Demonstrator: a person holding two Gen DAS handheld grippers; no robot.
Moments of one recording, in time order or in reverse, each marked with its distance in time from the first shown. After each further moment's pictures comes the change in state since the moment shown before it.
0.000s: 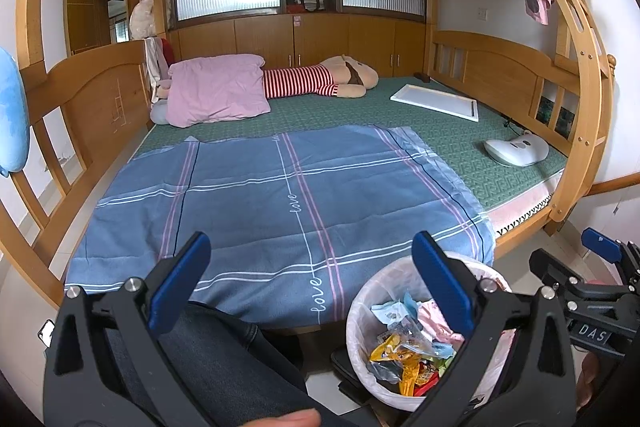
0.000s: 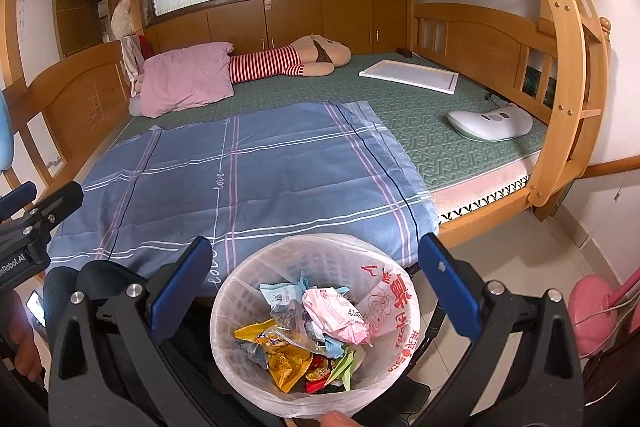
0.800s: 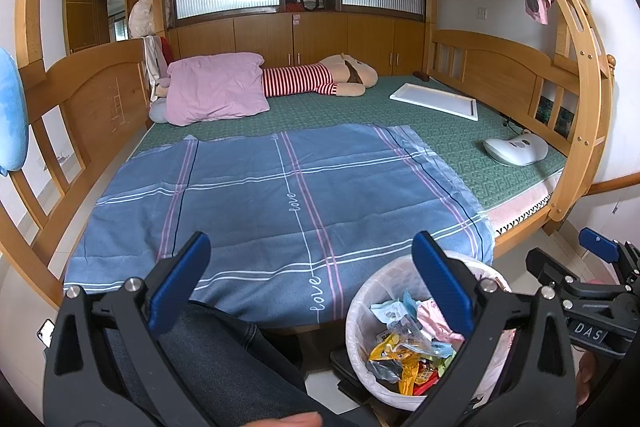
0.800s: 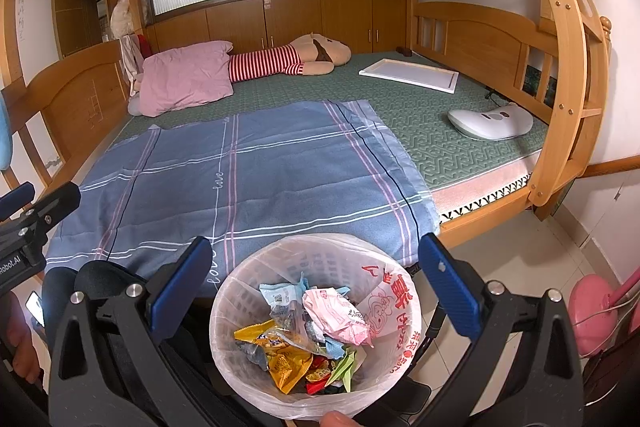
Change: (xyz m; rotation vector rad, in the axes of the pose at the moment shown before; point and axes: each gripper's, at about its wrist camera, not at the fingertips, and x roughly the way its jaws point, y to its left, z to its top) left arm 0.000 0.001 0.002 0.005 0.004 -0.006; right arm 0.000 0.000 -0.001 0.003 0.002 0.001
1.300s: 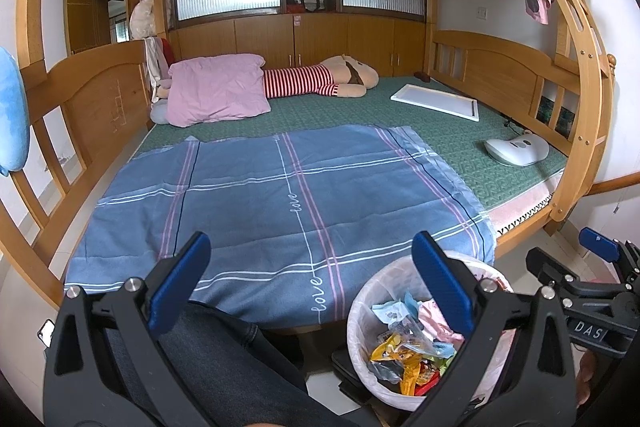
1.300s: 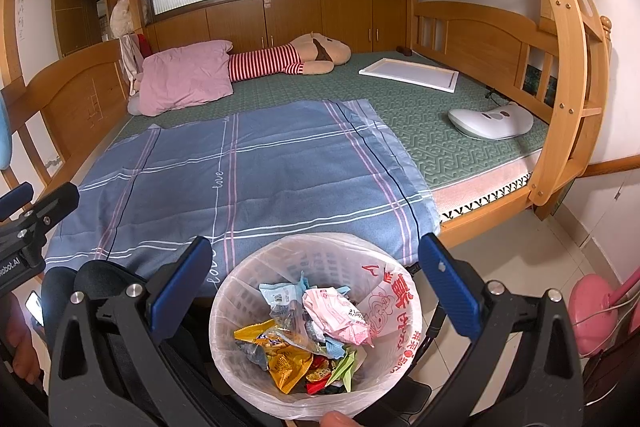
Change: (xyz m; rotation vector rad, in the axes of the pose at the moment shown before) left arm 0.001 0.000 -0.002 0.007 -0.007 0.005; right arm 0.001 0.000 0.000 0.000 0.001 -0.002
